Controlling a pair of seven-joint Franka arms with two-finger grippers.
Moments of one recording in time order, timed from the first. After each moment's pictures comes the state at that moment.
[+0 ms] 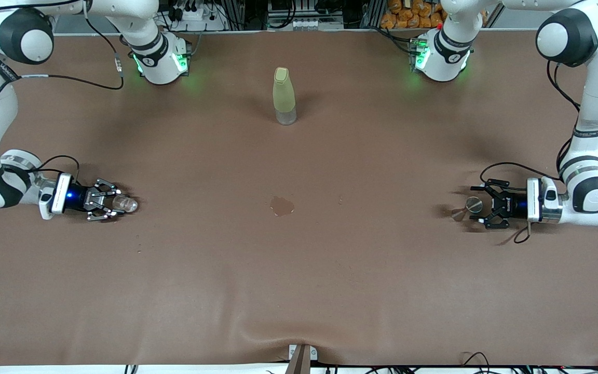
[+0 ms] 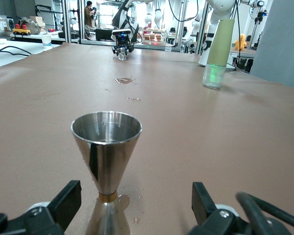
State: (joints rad) left arm 0.38 0.92 0.00 -1.54 -0.94 1.48 2.49; right arm -0.46 0.89 -0.09 -1.72 1.13 1.55 -2.52
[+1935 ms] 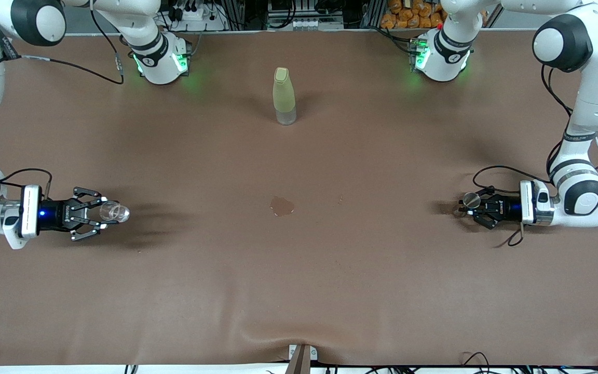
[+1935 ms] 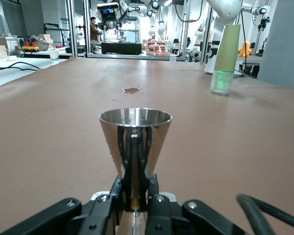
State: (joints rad) left arm 0.37 0.95 -0.01 -1.53 -1.00 1.48 2.53; right arm -0.28 0.73 -0.08 -1.47 1.13 1.35 -2.17
